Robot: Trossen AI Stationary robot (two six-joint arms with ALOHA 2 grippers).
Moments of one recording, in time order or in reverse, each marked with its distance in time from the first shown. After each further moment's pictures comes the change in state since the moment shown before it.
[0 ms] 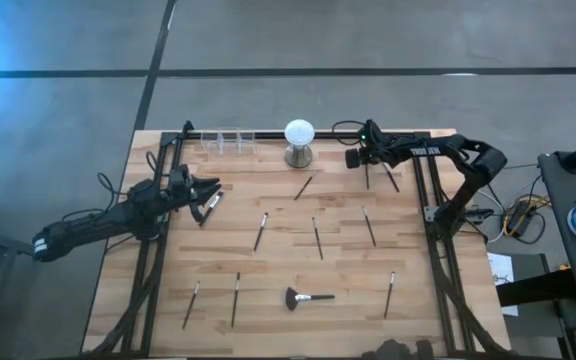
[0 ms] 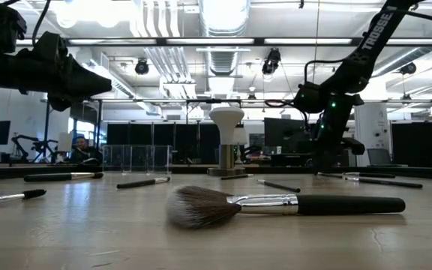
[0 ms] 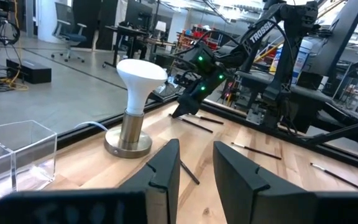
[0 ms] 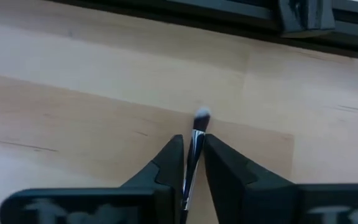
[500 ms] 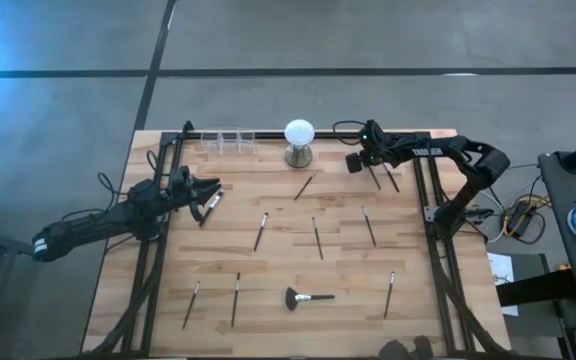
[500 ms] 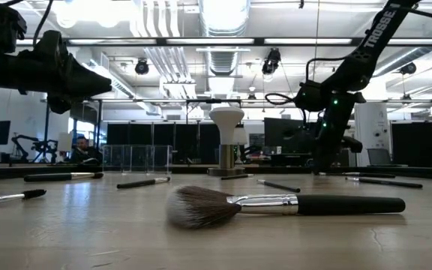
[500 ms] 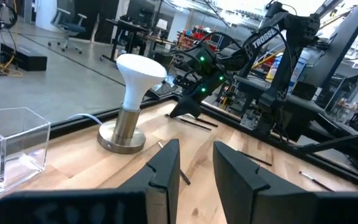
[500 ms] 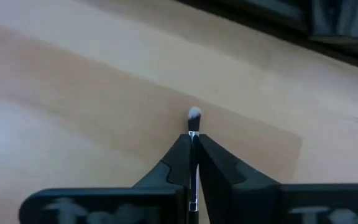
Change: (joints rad) left arm 0.000 0.000 0.000 0.000 -0.005 -0.080; right arm 0.000 -0.041 -0.006 -0.022 -0.052 -0.159
